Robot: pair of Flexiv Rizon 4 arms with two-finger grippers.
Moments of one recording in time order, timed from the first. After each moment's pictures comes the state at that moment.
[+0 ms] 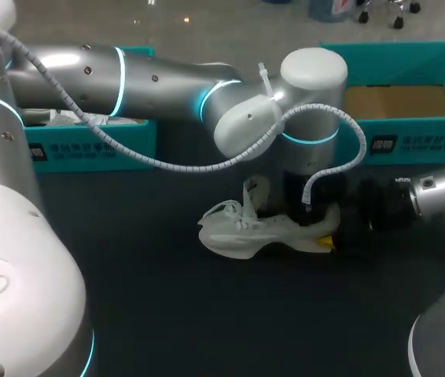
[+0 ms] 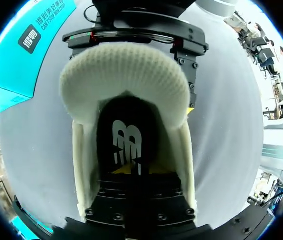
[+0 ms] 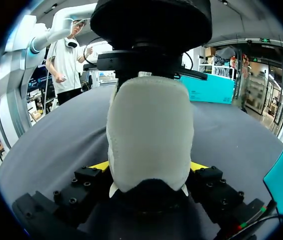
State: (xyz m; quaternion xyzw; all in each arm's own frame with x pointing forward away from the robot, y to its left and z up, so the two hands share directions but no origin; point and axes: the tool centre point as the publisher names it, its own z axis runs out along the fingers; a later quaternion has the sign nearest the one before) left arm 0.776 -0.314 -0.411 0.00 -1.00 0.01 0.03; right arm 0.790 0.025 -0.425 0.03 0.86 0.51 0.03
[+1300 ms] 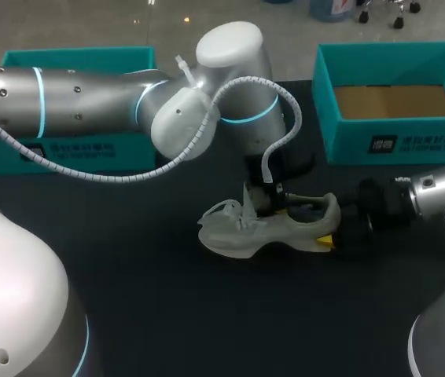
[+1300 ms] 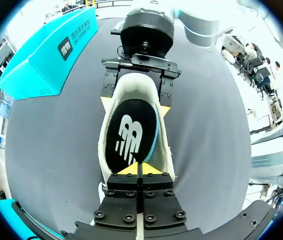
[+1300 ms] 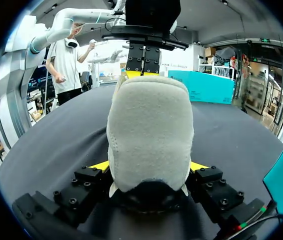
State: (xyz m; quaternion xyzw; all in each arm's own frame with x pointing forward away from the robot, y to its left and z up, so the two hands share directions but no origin) left arm 0.779 -0.281 -0.356 0.04 -0.99 0.15 0.05; right arm 0.791 0.026 -0.424 0.03 0.86 0.51 0.03
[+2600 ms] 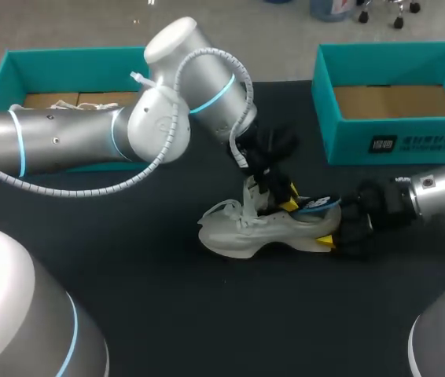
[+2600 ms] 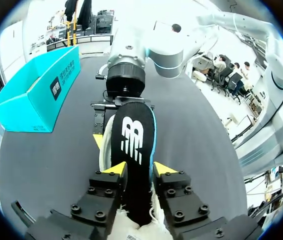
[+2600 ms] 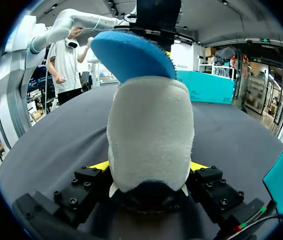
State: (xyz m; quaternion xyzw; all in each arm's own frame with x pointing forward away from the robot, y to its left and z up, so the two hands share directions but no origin) left arm 0.774 -0.301 -0.326 -0.04 -0.94 0.31 0.11; right arm 0.791 0.026 -0.424 0.03 0.86 0.51 0.03
